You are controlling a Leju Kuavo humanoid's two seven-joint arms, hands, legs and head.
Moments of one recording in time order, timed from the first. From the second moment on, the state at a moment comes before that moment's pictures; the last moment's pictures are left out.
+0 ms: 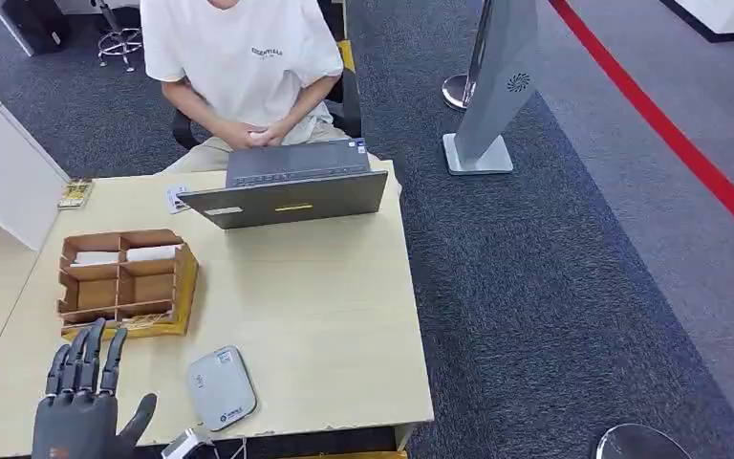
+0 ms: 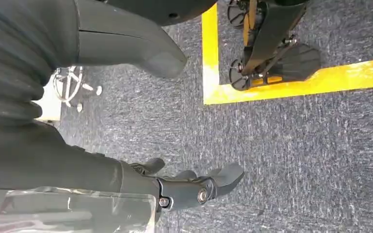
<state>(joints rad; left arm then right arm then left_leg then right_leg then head) 0.30 0.20 -0.28 -1.70 -1.14 0.62 -0.03 -0.04 0.02 0.53 -0.16 -0.51 -0.30 -0.05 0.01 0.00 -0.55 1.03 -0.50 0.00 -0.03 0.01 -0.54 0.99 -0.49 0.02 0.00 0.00</state>
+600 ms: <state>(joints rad) 0.03 0.11 -0.09 -1.27 -1.14 0.67 -0.09 -0.05 0.02 0.59 -0.16 -0.46 -0.27 -0.03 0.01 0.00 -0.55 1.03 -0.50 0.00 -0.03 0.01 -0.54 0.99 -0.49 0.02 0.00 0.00</state>
